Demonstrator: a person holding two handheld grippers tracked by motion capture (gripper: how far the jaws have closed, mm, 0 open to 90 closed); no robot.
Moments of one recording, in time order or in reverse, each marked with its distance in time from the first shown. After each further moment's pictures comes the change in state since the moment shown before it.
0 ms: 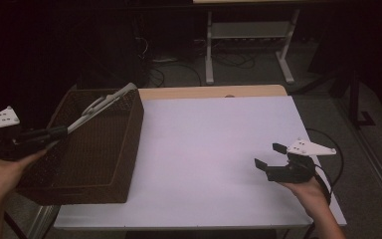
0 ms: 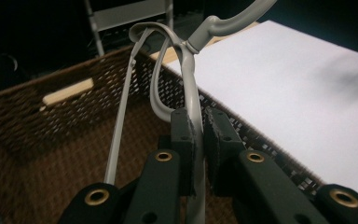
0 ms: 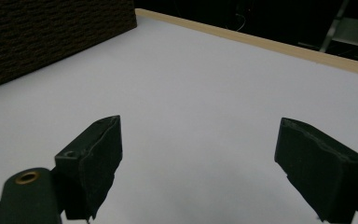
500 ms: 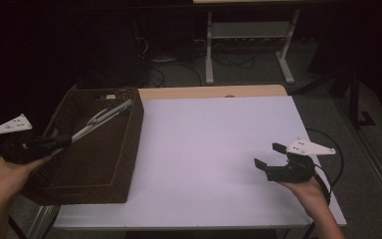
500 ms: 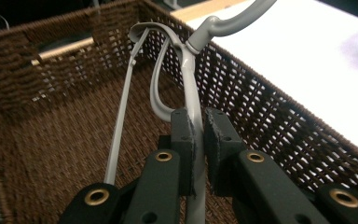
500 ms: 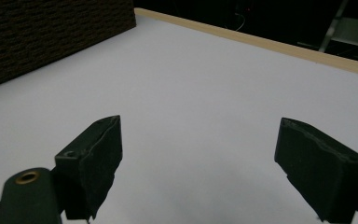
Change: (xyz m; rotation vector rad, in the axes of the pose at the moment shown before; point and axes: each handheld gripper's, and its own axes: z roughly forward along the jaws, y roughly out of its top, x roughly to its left) left arm 0.013 -0.023 0.026 0.119 -0.012 -0.038; right arm 0.000 0.000 0.001 0.003 -0.003 -0.001
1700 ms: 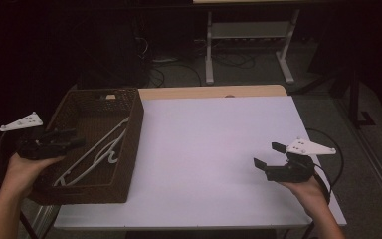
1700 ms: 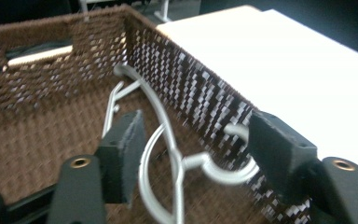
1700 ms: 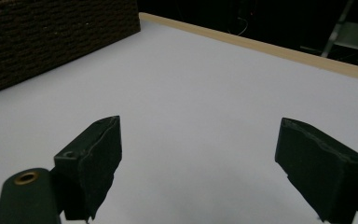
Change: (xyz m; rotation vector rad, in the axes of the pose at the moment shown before) left arm -0.010 0.009 0.018 -0.104 -0.045 -0.060; right arm 0.003 0.003 -0.001 -0.017 0.012 -0.003
